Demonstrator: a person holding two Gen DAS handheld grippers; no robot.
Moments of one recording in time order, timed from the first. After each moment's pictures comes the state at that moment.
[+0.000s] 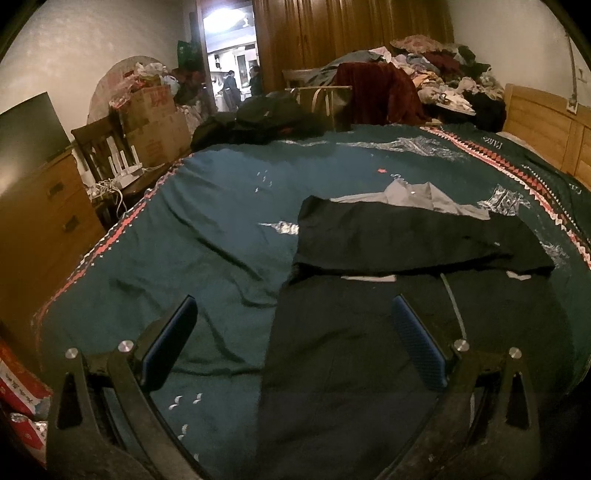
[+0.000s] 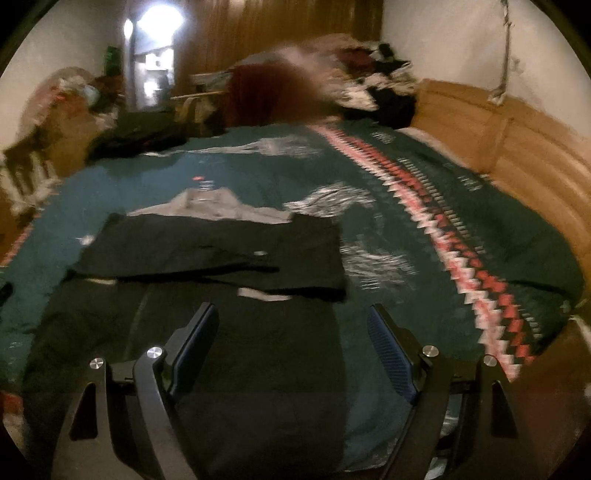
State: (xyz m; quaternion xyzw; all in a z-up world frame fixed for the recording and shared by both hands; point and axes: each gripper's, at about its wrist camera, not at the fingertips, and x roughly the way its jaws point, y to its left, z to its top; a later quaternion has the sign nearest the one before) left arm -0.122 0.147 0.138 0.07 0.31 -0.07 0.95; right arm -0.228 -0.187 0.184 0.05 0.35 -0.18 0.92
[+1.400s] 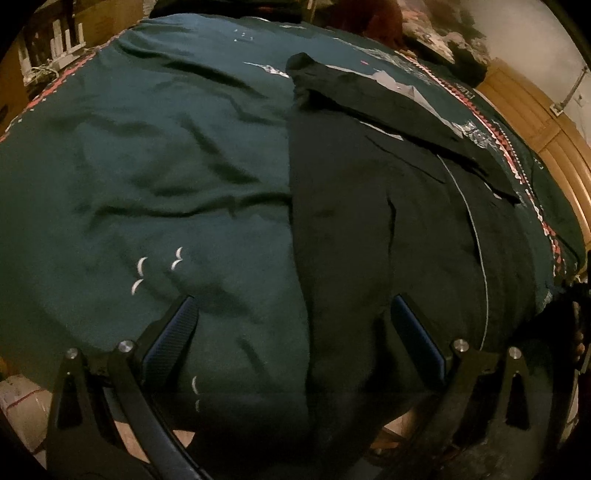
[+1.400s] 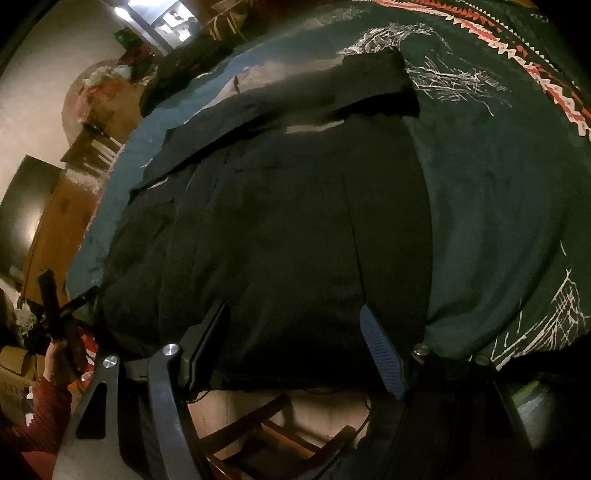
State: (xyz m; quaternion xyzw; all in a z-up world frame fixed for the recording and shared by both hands) left arm -0.119 0.238 0.035 -0.02 0.51 -0.20 0.84; right arm -0.274 -0.244 0.060 0.25 0.50 0.01 0.83
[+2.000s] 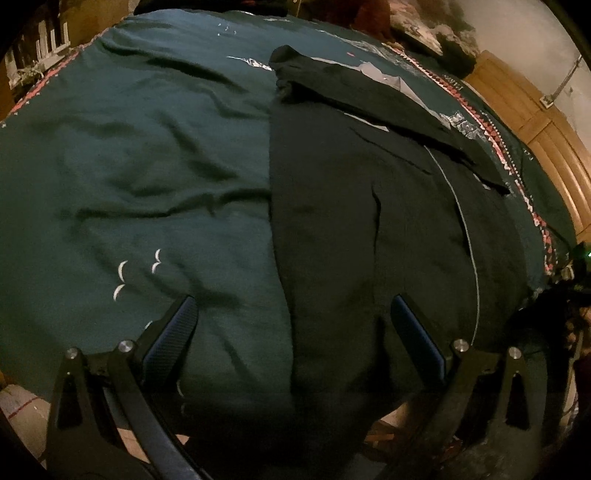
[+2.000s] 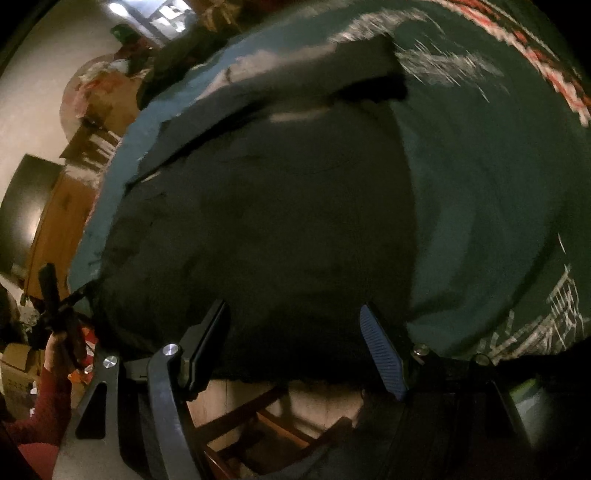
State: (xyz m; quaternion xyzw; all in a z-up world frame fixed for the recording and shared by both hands) left arm -0.117 0.233 0.034 -0.03 0.52 -0.23 0.82; right arm -0.280 -0.272 0.042 0.26 0.52 0.02 0.81
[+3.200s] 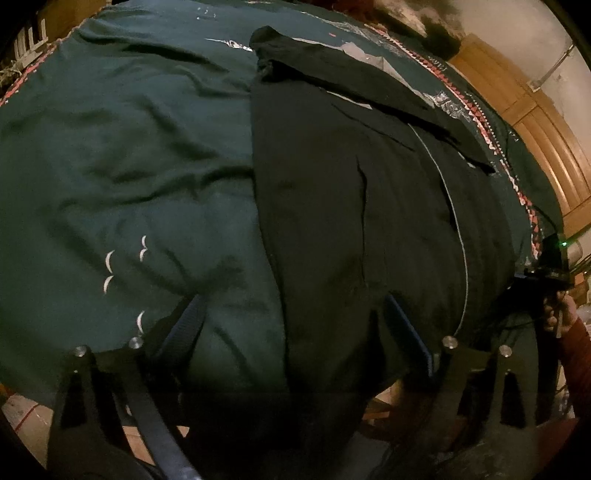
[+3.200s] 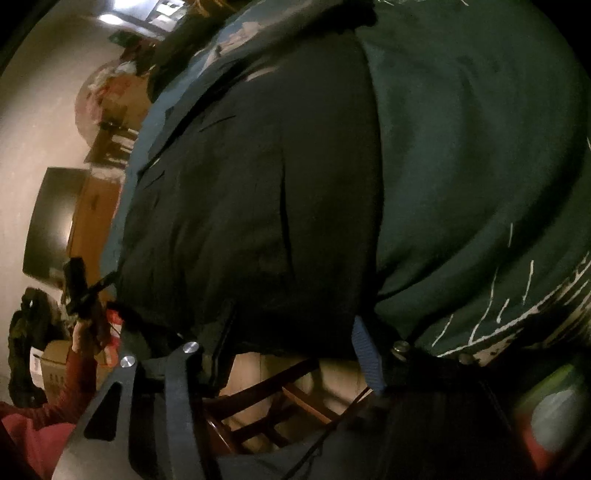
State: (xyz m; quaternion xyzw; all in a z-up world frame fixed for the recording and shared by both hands) left arm -0.117 0.237 0.032 -0.02 0.55 -0.27 0.79; right arm -0.289 -0.292 -0.014 0.33 0.54 0.09 0.77
